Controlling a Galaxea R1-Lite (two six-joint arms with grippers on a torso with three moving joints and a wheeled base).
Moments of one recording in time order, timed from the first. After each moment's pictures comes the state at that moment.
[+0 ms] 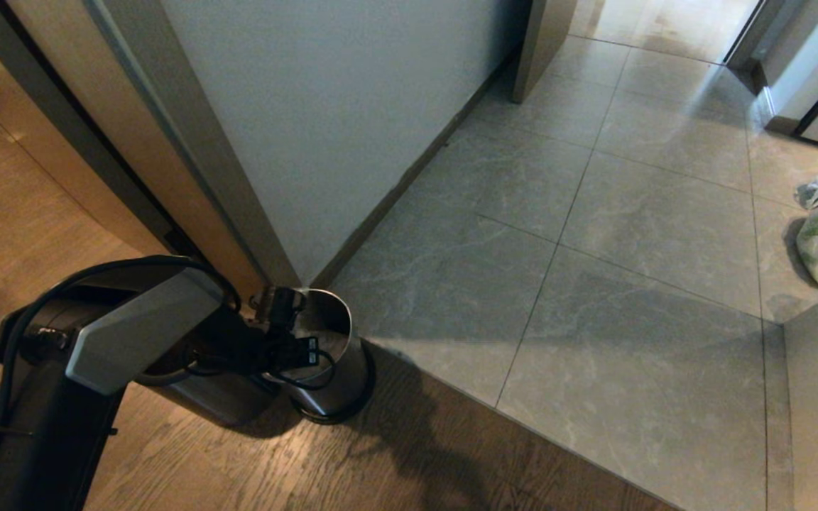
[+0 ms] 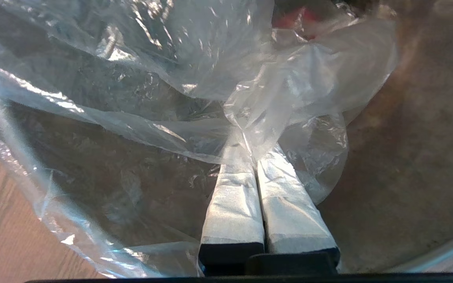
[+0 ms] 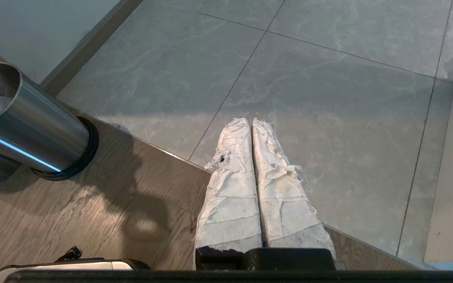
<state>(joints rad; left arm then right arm) -0.19 2.46 -1.25 -0.38 0.16 -0.25 -0.01 0.00 0.00 -0.01 -0.02 0.06</state>
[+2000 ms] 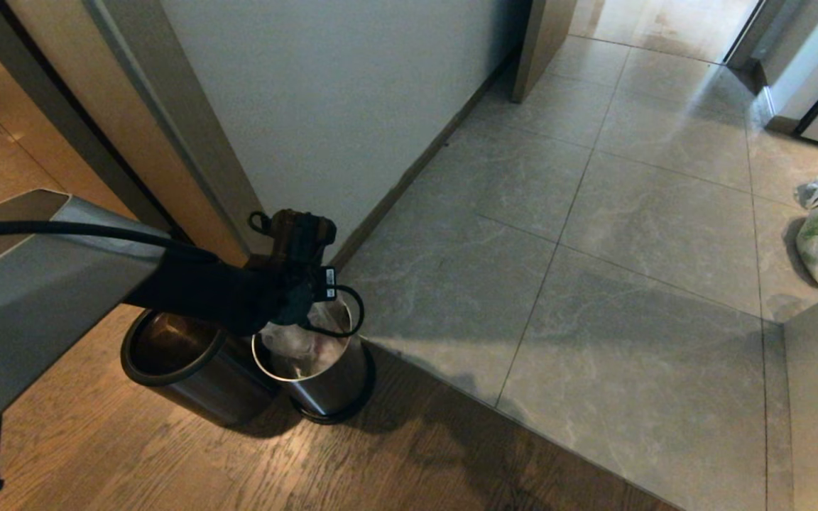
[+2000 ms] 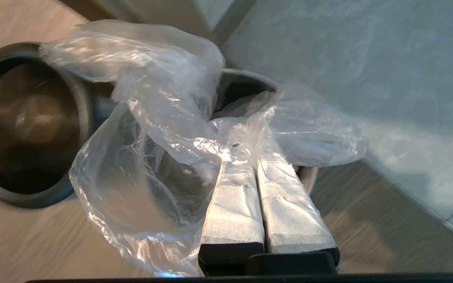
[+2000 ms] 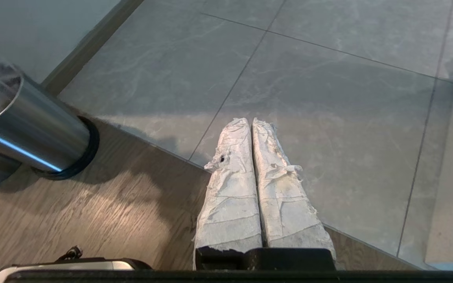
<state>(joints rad) -0.41 2.10 -1.26 -0.29 0.57 -0.25 -0.01 0.00 0.00 -0.01 -0.02 0.06</state>
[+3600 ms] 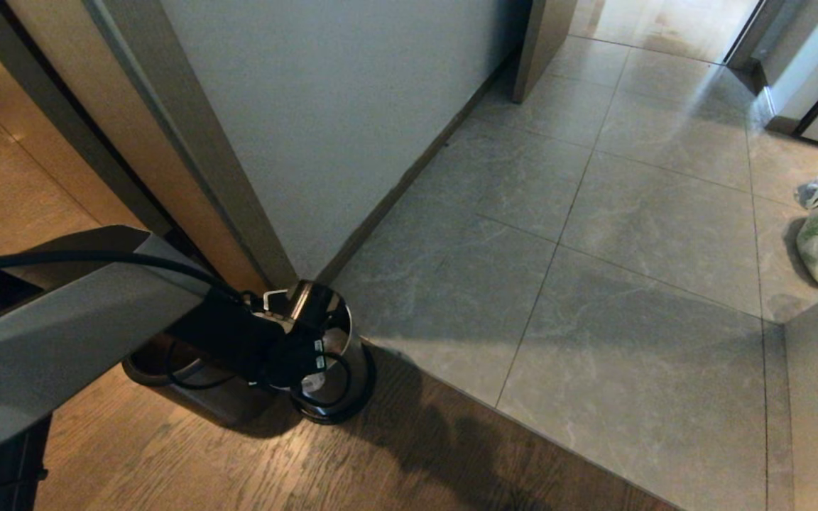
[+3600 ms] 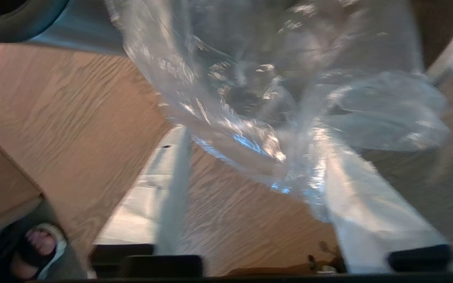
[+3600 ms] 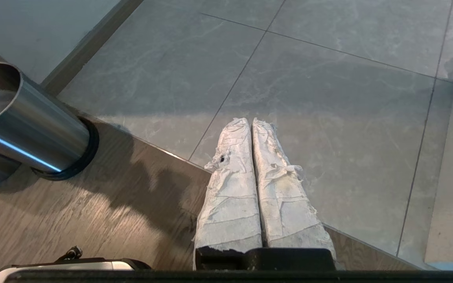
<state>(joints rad) -0.41 2.18 -1.09 -0.12 0.58 -0.56 -0.01 0.00 0.00 -0.01 -0.02 0.06</state>
